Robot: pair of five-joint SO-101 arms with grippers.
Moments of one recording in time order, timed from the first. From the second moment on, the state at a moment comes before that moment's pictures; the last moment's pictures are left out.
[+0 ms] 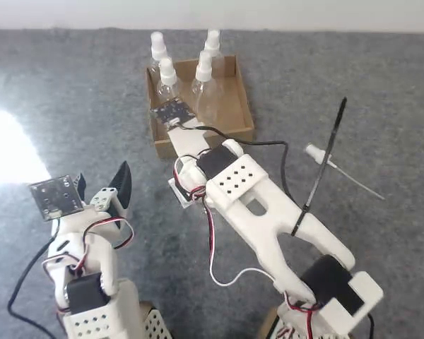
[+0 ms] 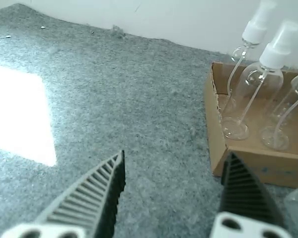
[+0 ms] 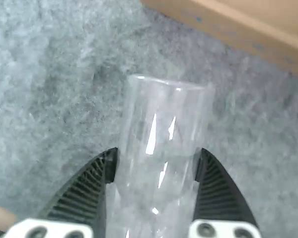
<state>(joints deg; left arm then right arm) -21.5 -103.4 88.5 54.2 9.2 -44.4 -2.5 12.2 70.1 -9.8</state>
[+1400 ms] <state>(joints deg) -21.5 -103.4 88.5 54.2 9.2 -30.1 -3.1 21.8 73.6 -64.0</state>
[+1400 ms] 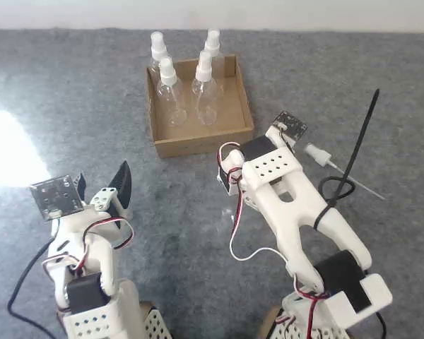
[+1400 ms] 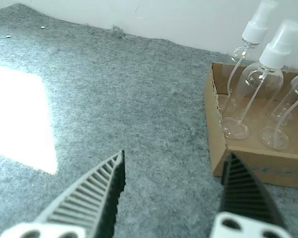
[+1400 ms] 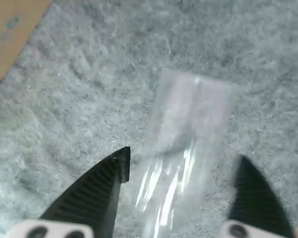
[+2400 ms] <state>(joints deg) -21.5 -103.4 88.5 54.2 9.2 -30.2 -3.2 9.9 97.5 -20.2</state>
